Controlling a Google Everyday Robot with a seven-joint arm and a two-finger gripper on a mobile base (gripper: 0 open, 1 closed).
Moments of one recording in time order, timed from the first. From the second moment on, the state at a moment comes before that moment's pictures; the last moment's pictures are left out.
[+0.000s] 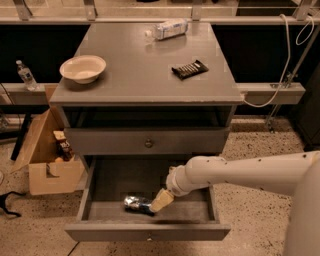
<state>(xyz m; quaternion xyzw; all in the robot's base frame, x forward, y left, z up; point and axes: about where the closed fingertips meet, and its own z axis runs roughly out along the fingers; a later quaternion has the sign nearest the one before) 0.543 -0.013 0.492 -0.51 0.81 0.15 0.26</state>
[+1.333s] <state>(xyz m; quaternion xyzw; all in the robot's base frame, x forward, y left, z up) 0.578 0.065 0.397 -0.55 0.78 0.16 0.25</state>
